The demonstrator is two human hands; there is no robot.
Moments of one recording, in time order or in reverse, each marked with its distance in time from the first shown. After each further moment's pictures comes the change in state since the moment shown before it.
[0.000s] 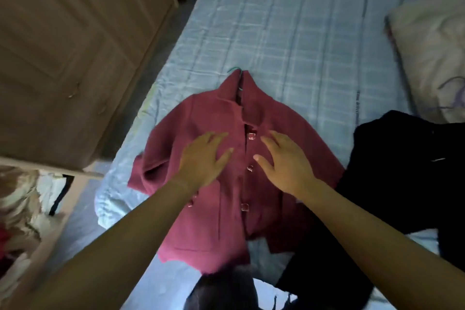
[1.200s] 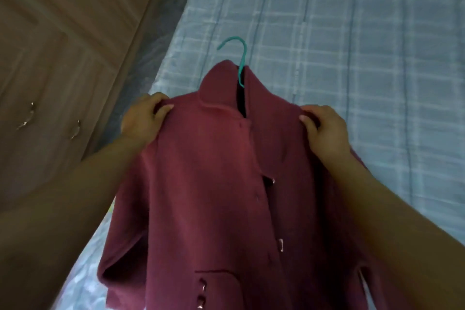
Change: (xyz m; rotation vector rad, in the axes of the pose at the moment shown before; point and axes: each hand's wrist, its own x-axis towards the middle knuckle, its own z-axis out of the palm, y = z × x) left_hand 0.296 -0.289 0.014 -0.046 0.162 -0.089; right_hand 0.302 0.089 0.116 0.268 0.396 0.217
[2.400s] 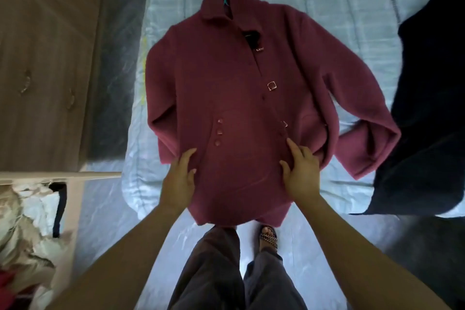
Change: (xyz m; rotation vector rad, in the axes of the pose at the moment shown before) left_hand -0.419 -0.027 -0.006 -0.237 -0.315 -0.014; right_hand -0.440 -0.103 0.035 -0.126 0.025 0.404
